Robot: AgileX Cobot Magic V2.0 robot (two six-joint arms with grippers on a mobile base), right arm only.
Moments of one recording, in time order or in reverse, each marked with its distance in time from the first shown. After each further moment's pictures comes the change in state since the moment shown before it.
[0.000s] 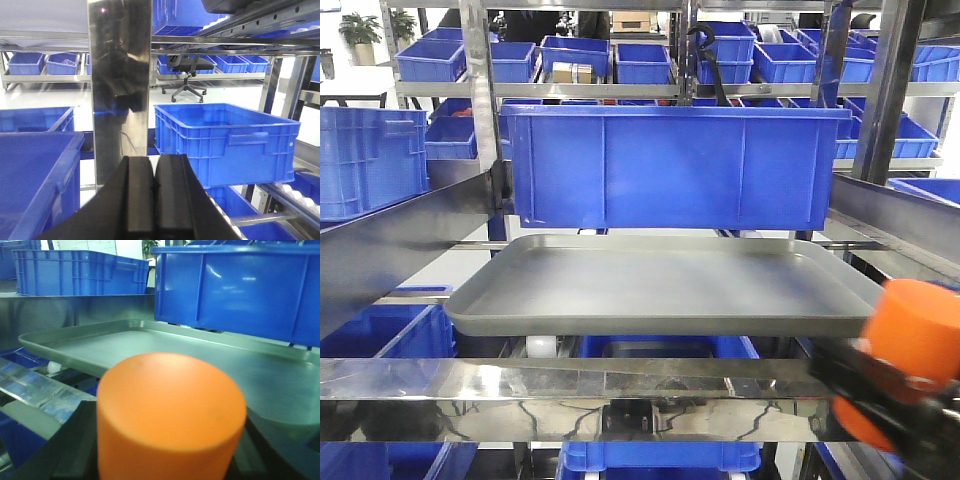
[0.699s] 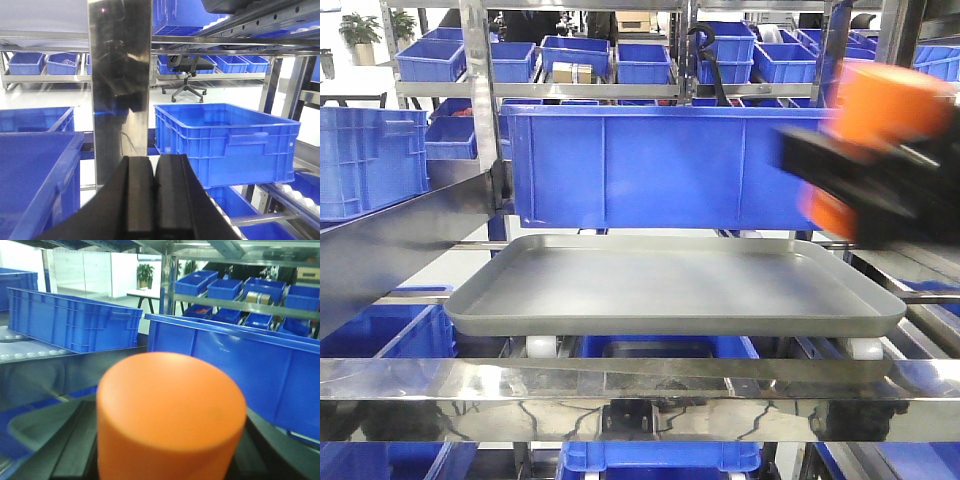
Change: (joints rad) arm -0.010 0.158 -0.401 -0.164 0.136 0.066
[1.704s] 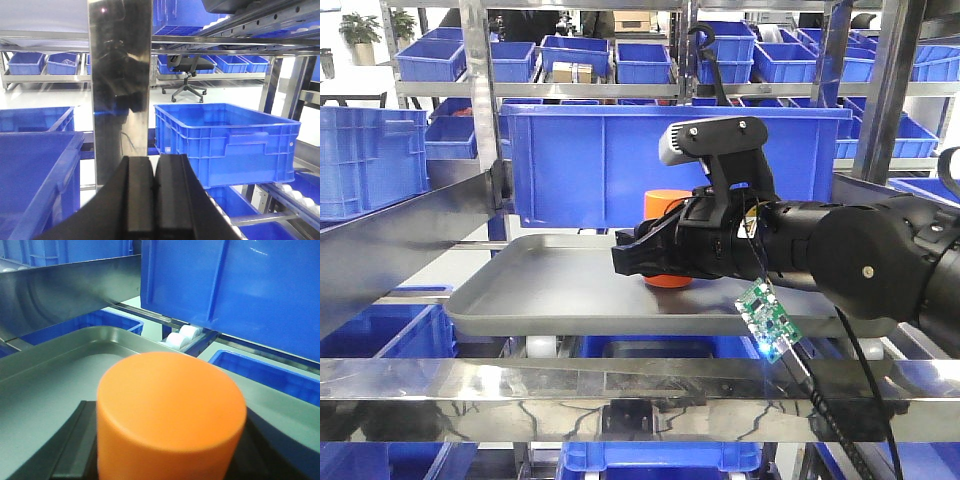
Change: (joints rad) arm 0.000 0.658 -0.298 0.049 -0.037 0.005
